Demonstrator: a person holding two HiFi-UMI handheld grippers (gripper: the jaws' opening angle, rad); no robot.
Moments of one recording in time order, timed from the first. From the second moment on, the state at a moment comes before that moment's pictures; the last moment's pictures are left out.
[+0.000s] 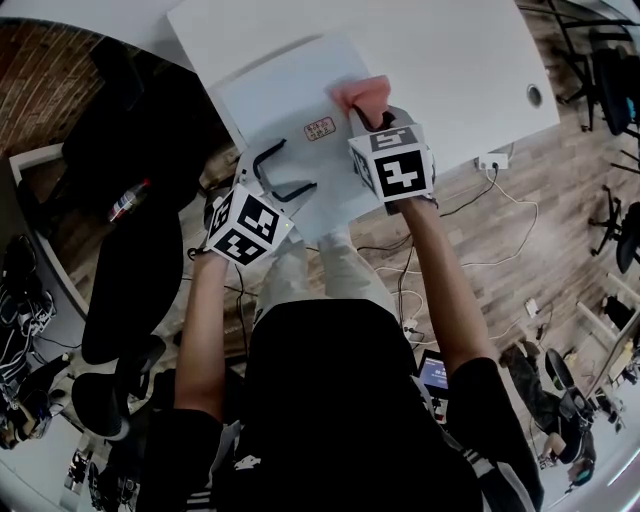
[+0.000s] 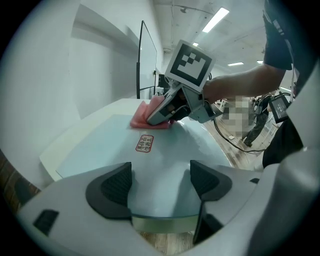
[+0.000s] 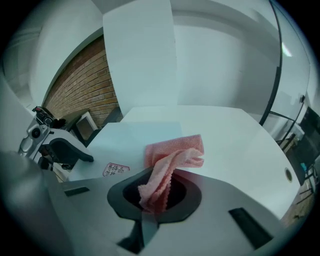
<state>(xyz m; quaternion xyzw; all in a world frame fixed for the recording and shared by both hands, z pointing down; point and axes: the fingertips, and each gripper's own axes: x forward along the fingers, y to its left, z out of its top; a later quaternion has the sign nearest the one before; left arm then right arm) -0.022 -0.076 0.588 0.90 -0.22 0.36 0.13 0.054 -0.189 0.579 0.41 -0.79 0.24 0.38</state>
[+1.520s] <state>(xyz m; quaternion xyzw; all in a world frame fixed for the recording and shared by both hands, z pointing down) -0.025 -0.135 0.418 0.92 -0.32 0.20 0.12 0.044 -0.174 0.409 0.44 -0.84 0.22 0.24</state>
